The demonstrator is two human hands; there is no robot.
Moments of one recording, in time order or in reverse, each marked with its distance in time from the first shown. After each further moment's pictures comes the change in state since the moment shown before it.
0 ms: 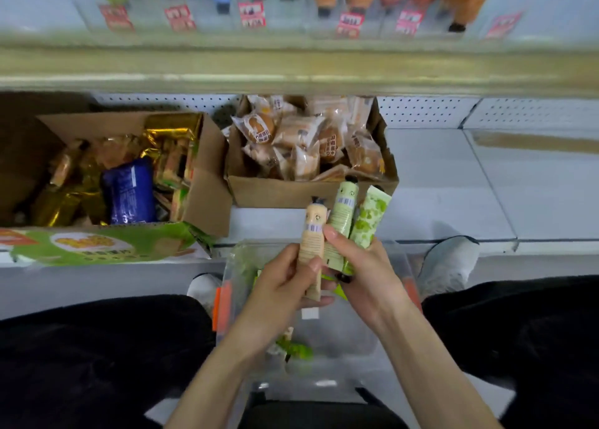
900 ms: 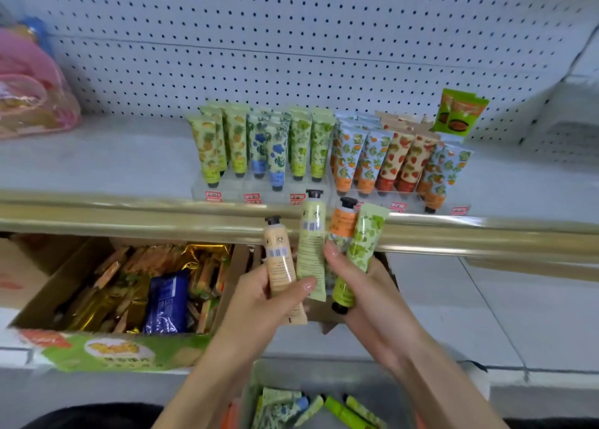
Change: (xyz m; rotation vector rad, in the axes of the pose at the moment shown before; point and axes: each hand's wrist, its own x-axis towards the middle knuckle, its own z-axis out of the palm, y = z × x) left_hand -0.013 0.143 -0.034 0.009 0.123 0.348; right_hand -0.022 -0.121 0.113 -0.282 -0.260 -0.212
